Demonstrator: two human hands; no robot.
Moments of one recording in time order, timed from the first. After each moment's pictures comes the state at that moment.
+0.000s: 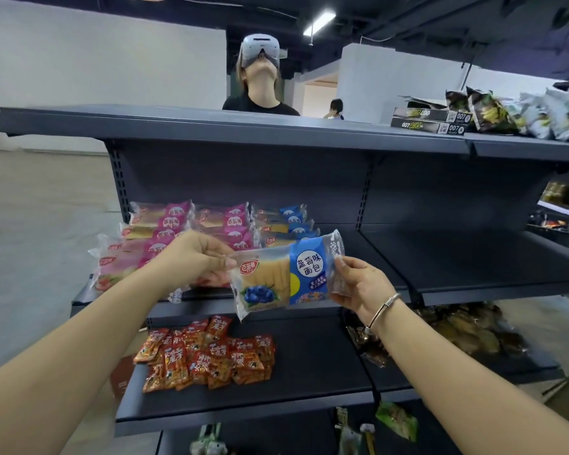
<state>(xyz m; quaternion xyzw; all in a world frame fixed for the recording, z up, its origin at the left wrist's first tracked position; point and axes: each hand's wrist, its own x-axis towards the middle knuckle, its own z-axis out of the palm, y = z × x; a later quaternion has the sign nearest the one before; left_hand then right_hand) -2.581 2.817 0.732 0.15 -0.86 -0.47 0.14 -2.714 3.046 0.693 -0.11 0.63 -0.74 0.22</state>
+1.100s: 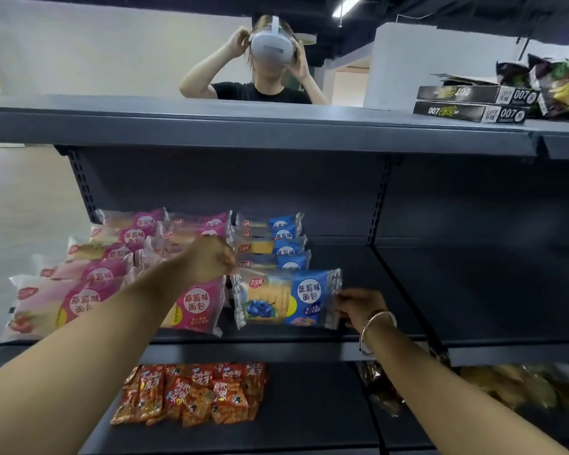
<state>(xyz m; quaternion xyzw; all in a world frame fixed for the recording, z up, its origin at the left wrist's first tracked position) -2.754 2.796 0.704 0.18 -0.96 -0.21 0.09 -2.875 3.024 0.644 -0.07 0.79 -0.58 0.19</state>
